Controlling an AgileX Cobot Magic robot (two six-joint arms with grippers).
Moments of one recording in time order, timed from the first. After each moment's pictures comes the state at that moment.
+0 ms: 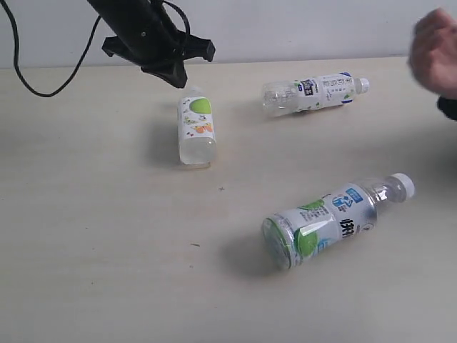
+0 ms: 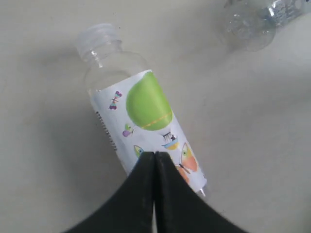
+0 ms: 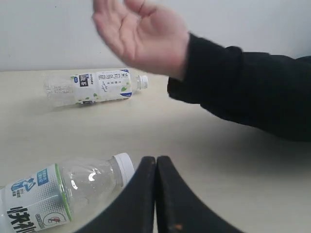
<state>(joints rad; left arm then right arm) -0.47 2.12 -1.81 -0.19 0.91 -0.01 0.15 0.01 -0.01 -0.05 0.34 0.08</state>
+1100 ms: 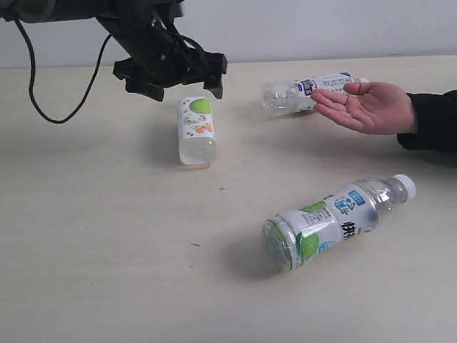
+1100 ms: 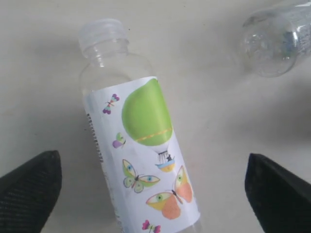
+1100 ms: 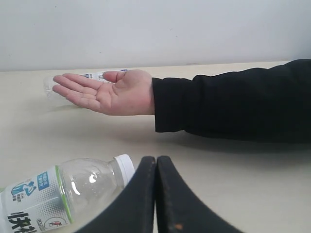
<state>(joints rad) -0.52 2.12 -1.69 -0.08 0.72 -0.27 0.15 0.01 -0.01 -0.05 0.34 0.08</state>
